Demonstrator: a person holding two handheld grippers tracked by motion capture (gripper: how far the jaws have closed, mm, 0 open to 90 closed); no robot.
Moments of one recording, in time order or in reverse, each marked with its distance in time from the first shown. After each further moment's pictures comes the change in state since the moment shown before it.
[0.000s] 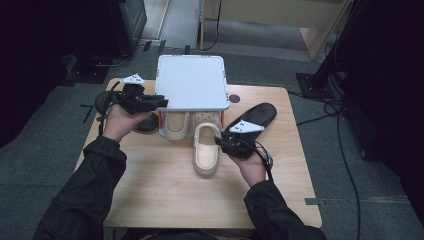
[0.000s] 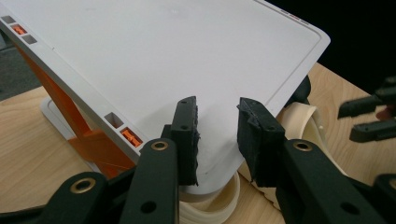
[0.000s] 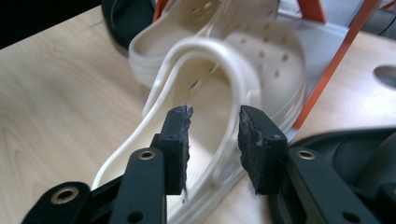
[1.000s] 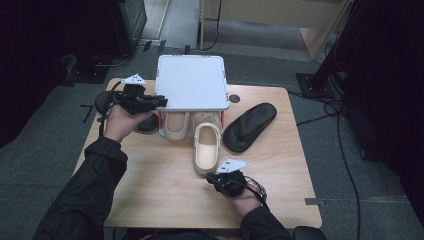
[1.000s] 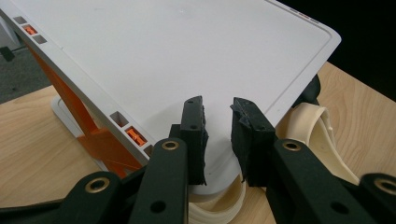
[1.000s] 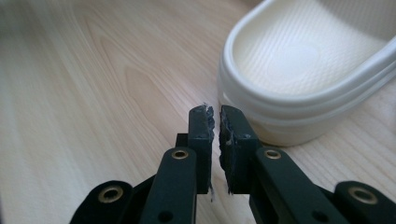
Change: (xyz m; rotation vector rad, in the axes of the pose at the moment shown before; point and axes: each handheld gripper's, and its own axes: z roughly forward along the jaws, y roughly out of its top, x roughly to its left) left arm -0.004 0.000 0.001 0.002 0.040 0.006; right arm 0.065 -0.075 -0.003 0.163 0.149 -0.088
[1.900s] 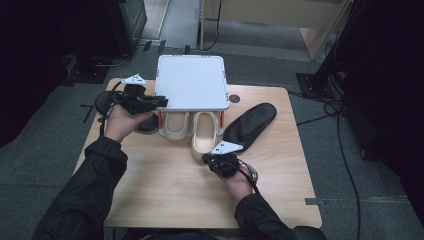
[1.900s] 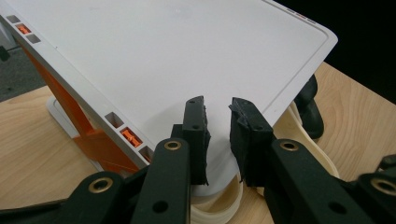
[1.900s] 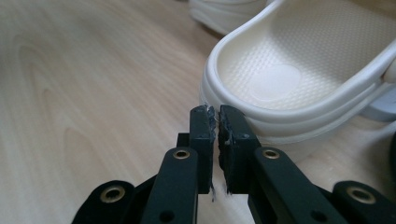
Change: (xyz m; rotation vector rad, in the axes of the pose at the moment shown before) left arm 0.000 0.000 0.001 0.004 -0.016 -0.011; right arm -0.031 0.037 0.028 -0.073 -0.075 -0.003
